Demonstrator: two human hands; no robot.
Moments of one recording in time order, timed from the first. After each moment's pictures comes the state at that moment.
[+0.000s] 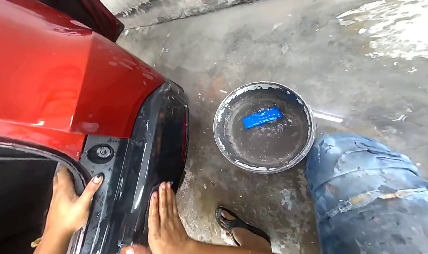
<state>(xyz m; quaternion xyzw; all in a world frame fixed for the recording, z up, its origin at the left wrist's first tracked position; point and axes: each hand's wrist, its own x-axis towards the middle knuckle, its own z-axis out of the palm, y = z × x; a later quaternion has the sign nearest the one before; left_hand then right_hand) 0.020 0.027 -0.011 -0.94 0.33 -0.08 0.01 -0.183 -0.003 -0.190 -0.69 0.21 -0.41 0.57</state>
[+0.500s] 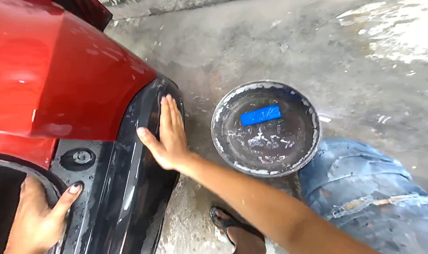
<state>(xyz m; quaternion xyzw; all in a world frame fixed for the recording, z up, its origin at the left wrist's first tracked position) 0.026 0.036 -0.011 -0.94 0.35 -0.06 0.00 -0.088 -0.202 -0.209 -0.60 0.23 -0.45 0.61</state>
